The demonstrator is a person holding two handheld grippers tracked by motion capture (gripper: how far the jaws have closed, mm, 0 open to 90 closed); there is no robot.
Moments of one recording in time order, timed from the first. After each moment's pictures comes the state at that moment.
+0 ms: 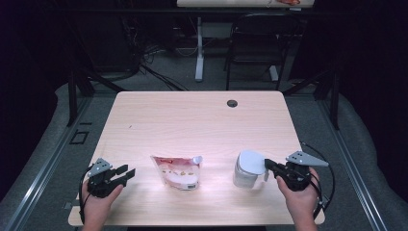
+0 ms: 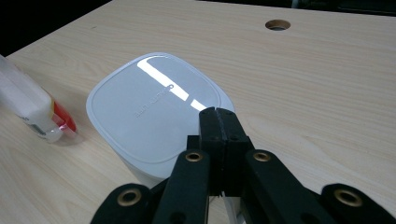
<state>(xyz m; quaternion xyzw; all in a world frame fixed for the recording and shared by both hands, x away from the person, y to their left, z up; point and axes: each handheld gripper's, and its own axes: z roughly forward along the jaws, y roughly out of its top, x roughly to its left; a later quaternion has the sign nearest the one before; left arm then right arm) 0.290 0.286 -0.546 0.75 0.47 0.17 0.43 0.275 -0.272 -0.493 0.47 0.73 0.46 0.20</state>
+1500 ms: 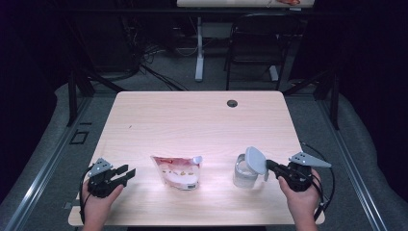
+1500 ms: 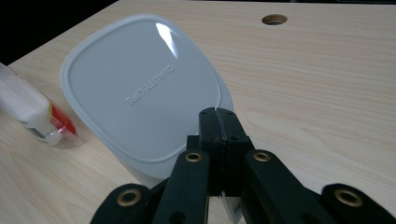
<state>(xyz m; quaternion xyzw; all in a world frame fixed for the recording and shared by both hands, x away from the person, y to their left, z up) 0.291 0.286 -0.546 0.76 0.46 0.17 0.43 0.275 -0.279 -0.499 0.48 0.72 0.47 0.19</state>
